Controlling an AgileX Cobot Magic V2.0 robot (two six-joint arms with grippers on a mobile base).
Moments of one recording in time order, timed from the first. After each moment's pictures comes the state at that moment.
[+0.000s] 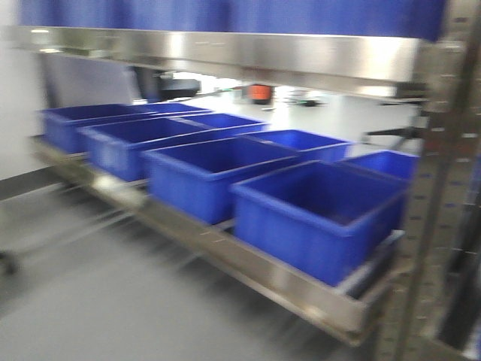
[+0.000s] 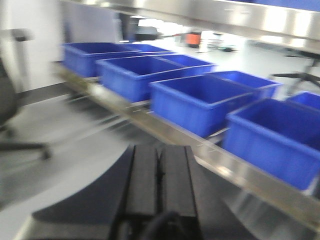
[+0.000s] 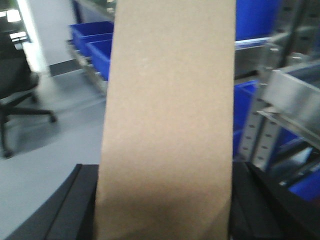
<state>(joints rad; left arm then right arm) -0.05 -0.01 0.03 -0.08 0.12 0.05 0.38 0.26 -0.79 -0.15 0.86 0.22</state>
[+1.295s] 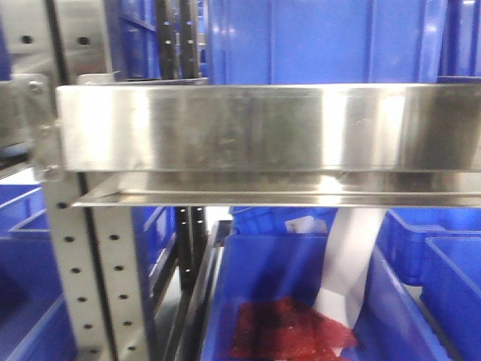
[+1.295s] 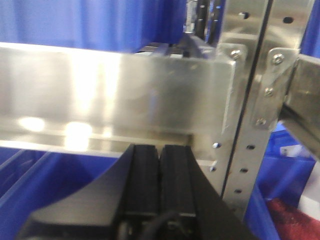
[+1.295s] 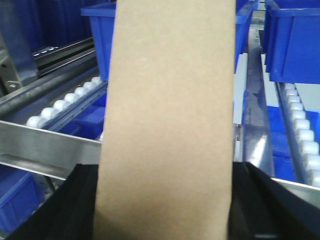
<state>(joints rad) -0.01 -0.01 0.03 -0.08 0.12 0.05 0.38 0.26 -0.79 -0.15 0.86 0.22</state>
